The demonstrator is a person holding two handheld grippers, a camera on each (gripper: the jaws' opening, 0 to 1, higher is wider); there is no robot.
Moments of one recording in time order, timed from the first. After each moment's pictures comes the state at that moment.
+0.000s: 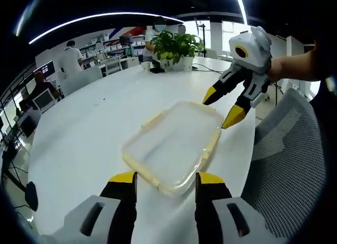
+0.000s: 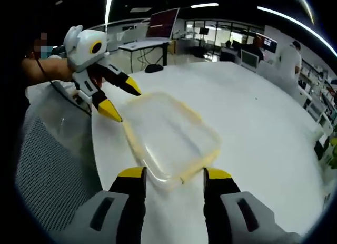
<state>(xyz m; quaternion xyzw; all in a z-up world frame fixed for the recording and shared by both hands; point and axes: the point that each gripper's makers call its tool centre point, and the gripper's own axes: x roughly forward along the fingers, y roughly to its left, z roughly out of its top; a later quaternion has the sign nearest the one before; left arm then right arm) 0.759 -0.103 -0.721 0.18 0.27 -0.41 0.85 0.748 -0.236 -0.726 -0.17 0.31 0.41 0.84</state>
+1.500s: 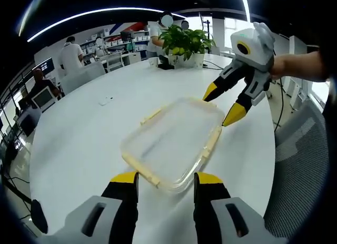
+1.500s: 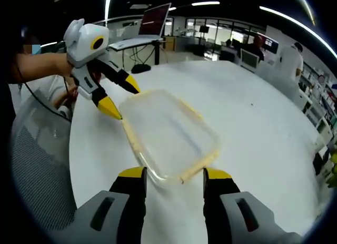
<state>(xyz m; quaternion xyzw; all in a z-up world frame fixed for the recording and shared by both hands) 0.847 -0.099 -0.722 0.19 0.29 -0.41 0.84 0.836 -0.235 -0.725 -0.19 0.32 0.41 0.83</state>
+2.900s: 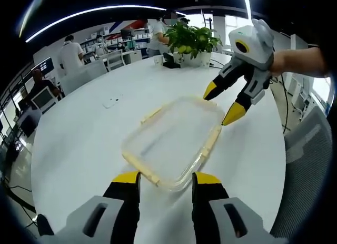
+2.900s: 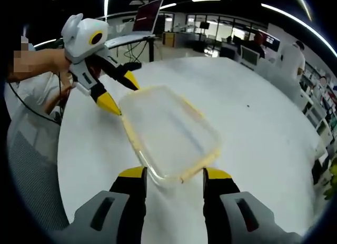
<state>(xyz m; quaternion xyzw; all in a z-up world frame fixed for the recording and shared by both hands) 0.885 -0.100 -0.721 0.20 0.30 -0.40 0.84 0.877 -0.236 -0.727 -0.20 0.33 0.41 0.83</state>
